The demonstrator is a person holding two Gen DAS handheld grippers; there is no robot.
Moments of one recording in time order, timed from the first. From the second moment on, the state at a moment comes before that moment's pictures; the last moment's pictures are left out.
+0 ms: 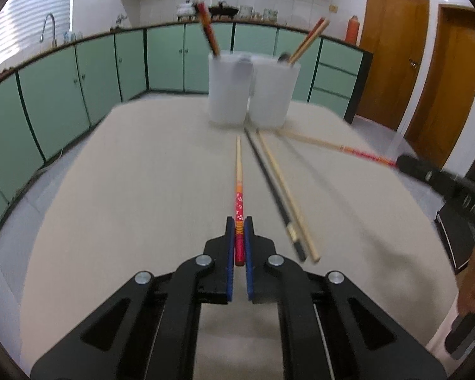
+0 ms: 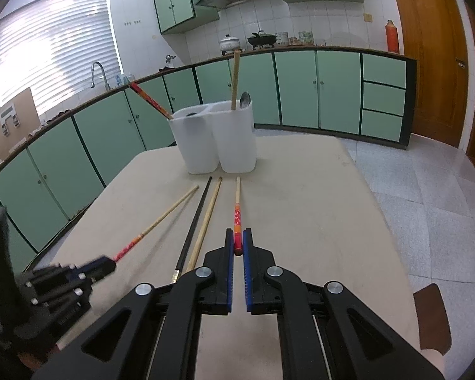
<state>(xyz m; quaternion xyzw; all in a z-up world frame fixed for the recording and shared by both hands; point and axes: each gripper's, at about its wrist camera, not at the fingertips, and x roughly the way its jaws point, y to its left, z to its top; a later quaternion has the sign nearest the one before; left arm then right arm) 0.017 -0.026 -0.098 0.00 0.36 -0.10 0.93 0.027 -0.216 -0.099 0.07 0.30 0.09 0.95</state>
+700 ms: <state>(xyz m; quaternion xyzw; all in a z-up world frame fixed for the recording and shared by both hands) 0.023 -0.028 0.011 -0.02 0.24 -0.13 0.96 0.036 -0.223 -0.034 0.06 0.24 0.11 0.96</state>
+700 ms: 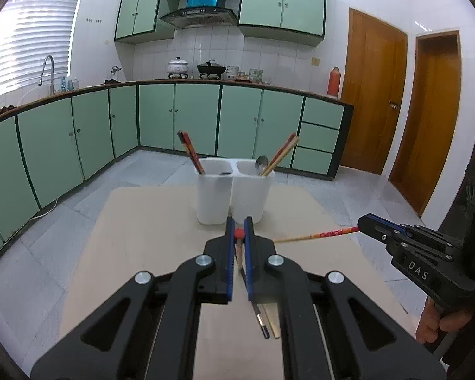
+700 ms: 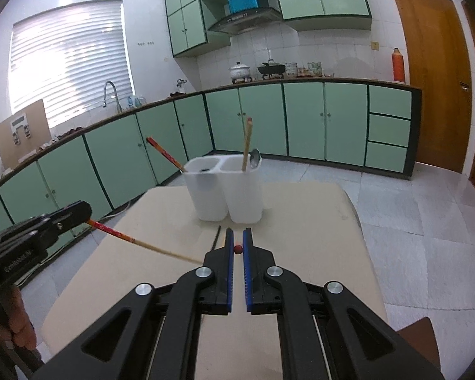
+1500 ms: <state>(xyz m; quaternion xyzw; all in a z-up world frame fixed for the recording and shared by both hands) 0.057 -0.037 0.064 -0.01 0.19 -0.15 0.97 0.085 -0.215 0.044 0.04 0.24 0.20 0.95</state>
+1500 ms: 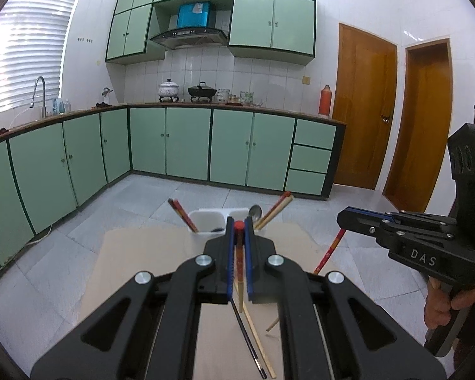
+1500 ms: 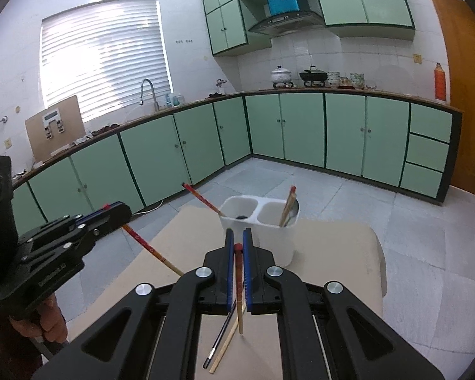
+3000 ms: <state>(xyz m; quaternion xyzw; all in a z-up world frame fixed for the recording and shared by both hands) 0.229 -0.038 0.058 0.01 0.22 -0.11 0.97 0.234 -0.215 0.050 0.04 0.23 0.17 0.96</state>
